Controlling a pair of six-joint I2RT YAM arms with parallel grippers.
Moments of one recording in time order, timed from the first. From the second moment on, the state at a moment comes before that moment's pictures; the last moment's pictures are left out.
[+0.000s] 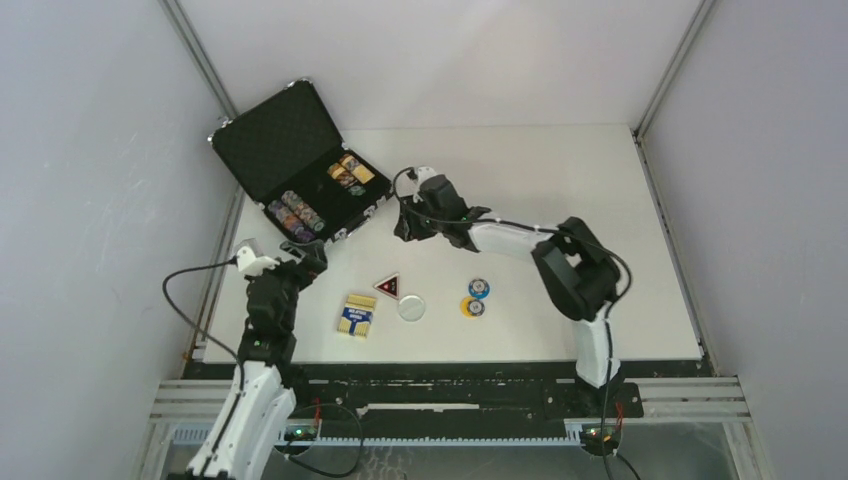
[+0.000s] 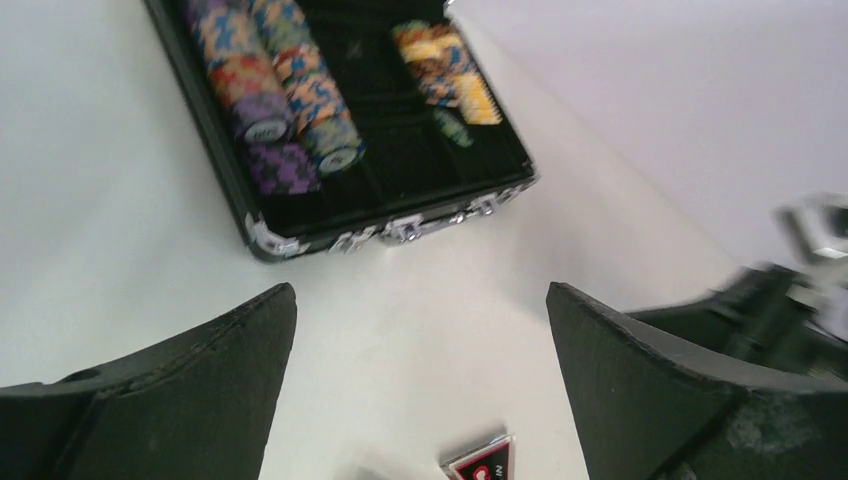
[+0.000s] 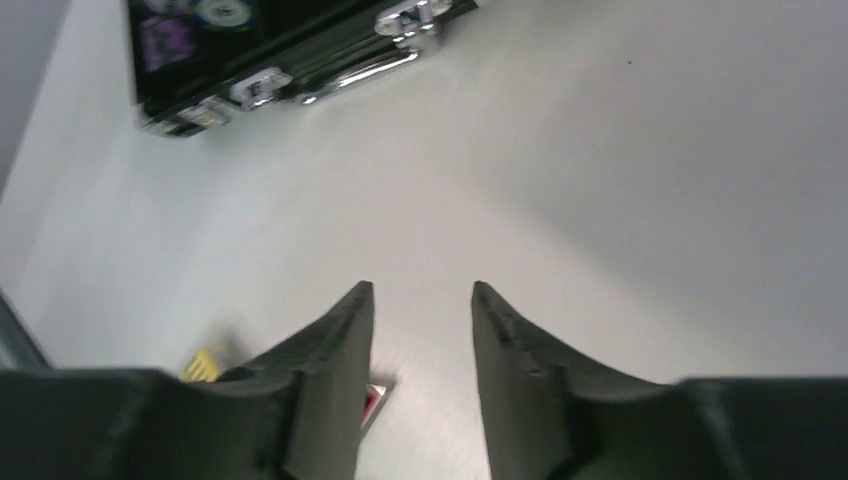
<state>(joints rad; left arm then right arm) -0.07 0.46 0.18 0.16 -0.17 -0.66 0.73 2.06 1.43 0.00 -0.14 0.42</state>
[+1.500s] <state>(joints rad) -0.28 2.19 1.68 -0.24 -0.04 -0.53 0.49 1.51 0.70 0.23 -0.06 0.47</state>
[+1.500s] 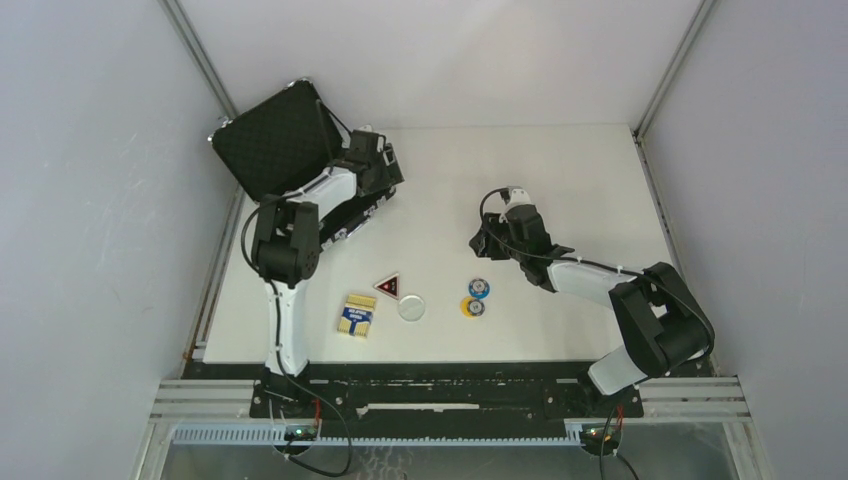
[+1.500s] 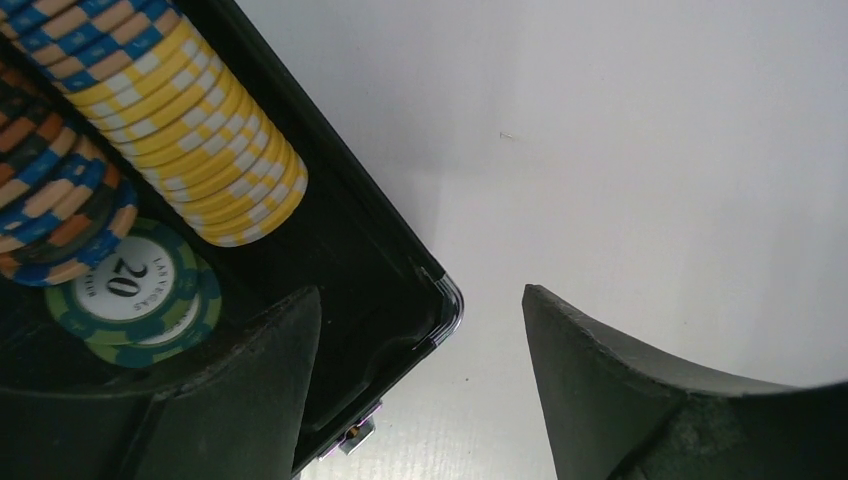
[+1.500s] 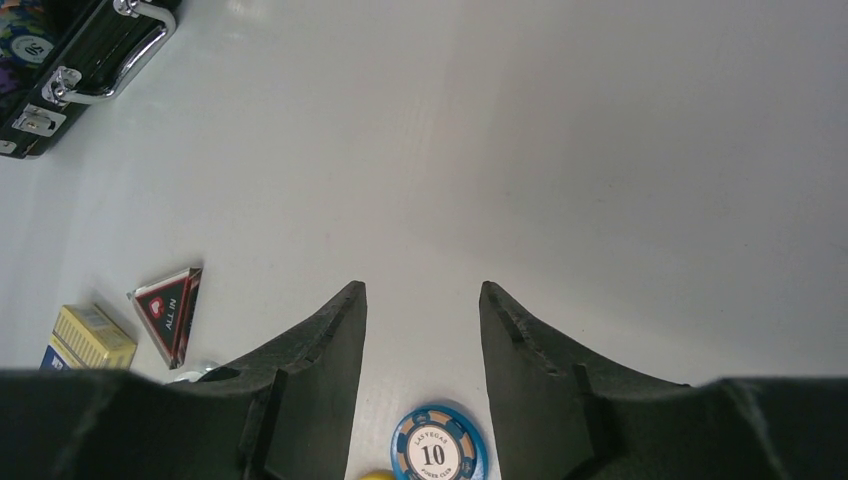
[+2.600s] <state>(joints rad) -0.55 2.27 1.75 -0.25 0.04 -0.47 0.51 1.19 0.50 0.19 0.02 0.53</state>
